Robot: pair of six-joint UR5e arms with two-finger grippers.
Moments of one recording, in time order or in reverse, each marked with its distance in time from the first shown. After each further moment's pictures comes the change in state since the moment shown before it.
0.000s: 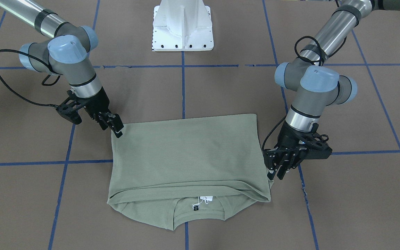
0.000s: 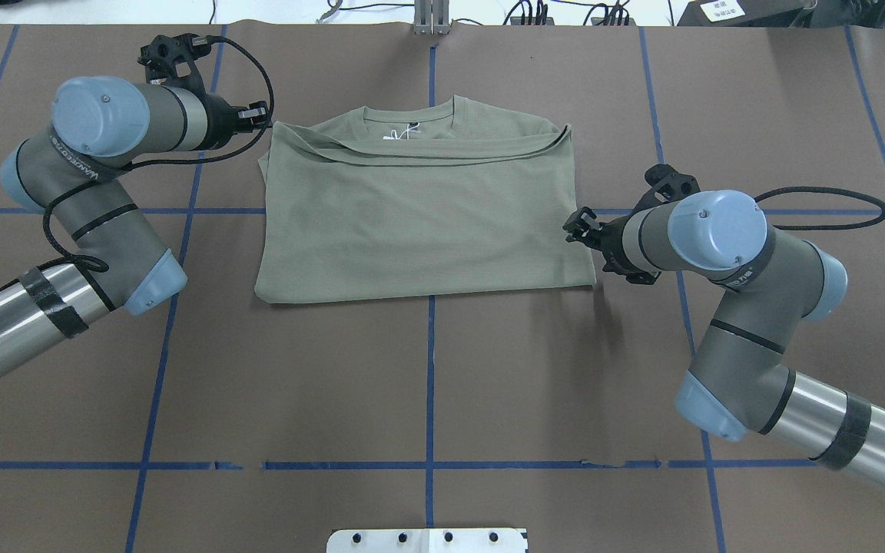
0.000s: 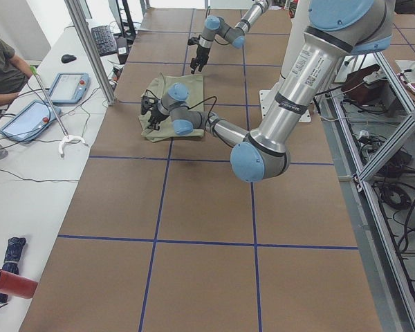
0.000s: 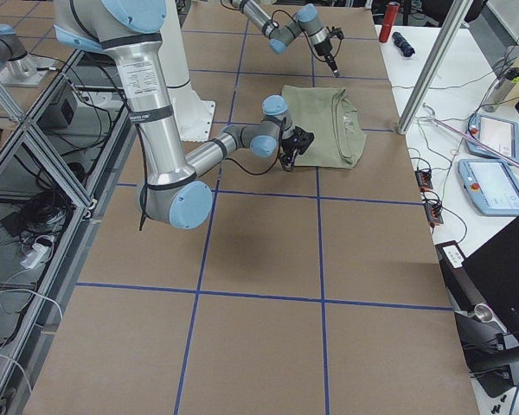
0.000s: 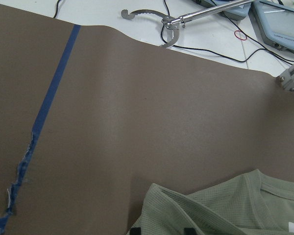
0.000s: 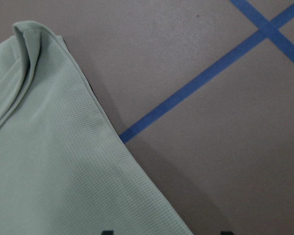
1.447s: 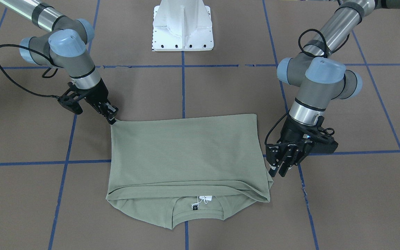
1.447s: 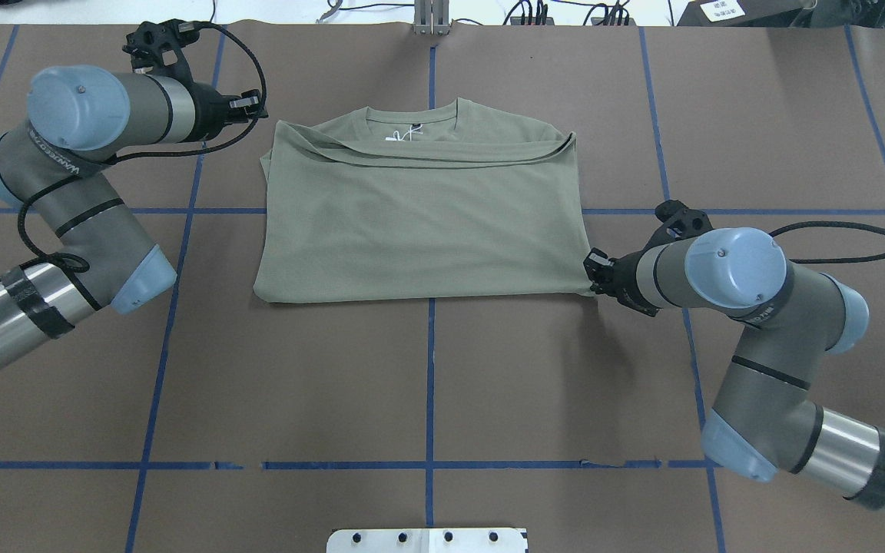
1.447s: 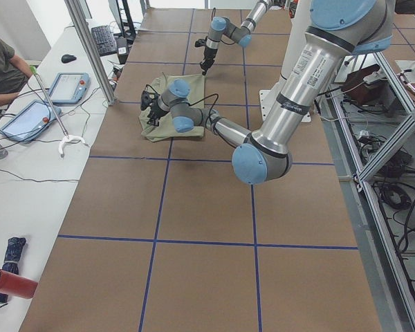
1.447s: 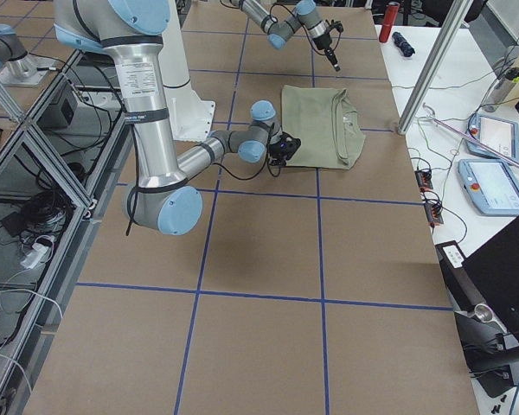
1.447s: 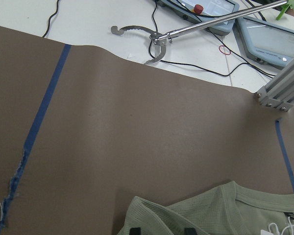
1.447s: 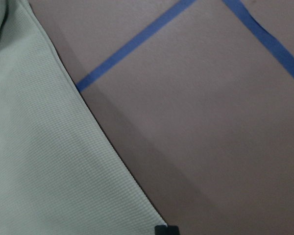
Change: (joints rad) left arm -0.014 0.050 -0.112 0.011 -0.029 -0.007; right arm -0.069 -0.126 0.134 0.001 0.017 0.035
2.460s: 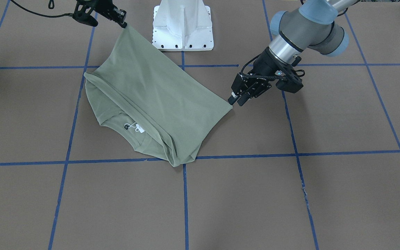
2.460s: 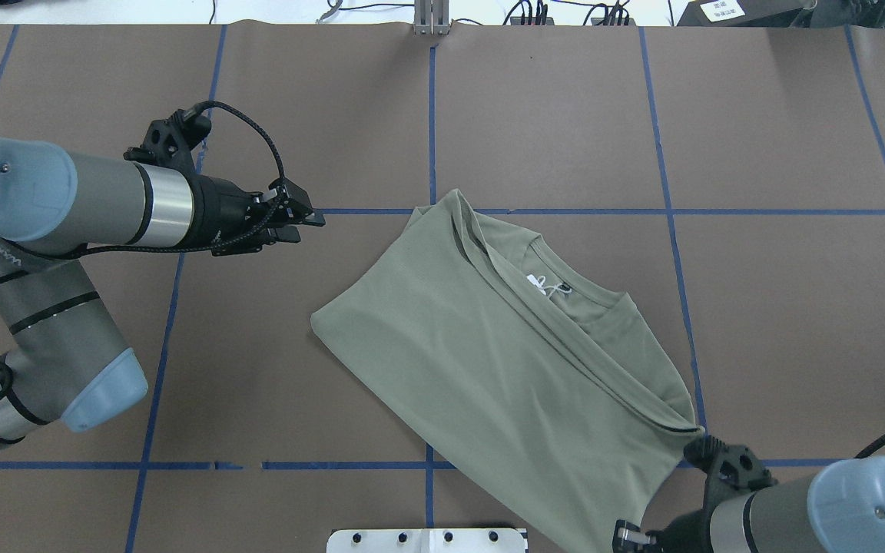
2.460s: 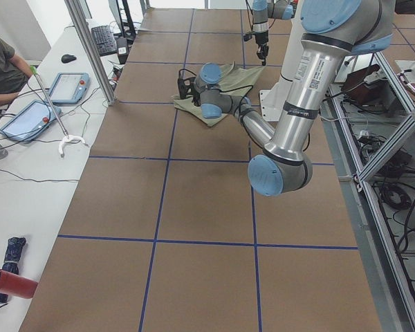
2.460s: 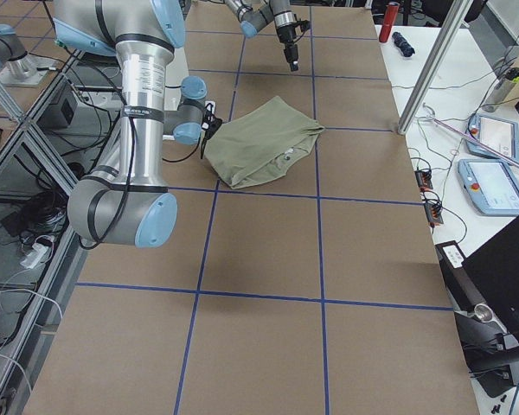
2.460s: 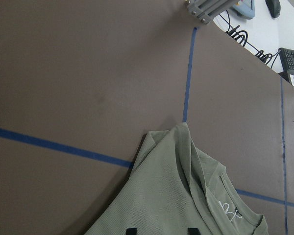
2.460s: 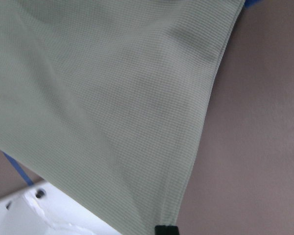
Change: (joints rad) left arm 0.165 0.133 -0.379 0.080 -0.211 -0.412; right arm -0.497 -0.327 0.484 -0.012 0.120 0.206
